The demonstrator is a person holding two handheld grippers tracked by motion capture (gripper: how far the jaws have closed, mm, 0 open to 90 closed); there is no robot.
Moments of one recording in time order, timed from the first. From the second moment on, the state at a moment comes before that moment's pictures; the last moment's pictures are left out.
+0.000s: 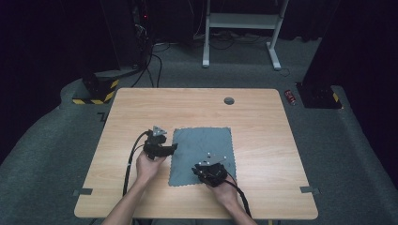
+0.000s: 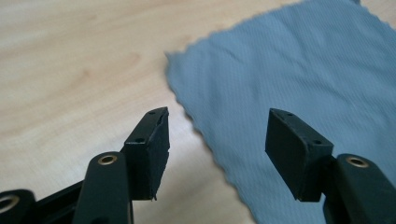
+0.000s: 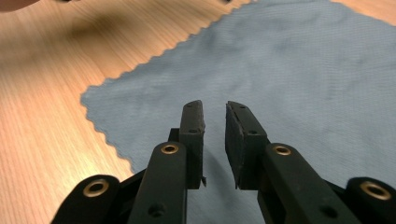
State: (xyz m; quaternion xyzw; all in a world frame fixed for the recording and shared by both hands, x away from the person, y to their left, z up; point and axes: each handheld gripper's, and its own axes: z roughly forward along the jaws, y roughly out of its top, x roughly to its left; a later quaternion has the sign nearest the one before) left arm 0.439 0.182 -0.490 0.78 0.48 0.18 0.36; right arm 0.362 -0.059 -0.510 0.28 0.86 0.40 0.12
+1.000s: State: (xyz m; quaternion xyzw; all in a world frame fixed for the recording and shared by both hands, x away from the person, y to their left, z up) left arm 0.501 0.173 -0.493 0.78 0.50 0.18 0.33; right arm 0.339 0.010 -0.521 0.20 0.89 0.40 0.08
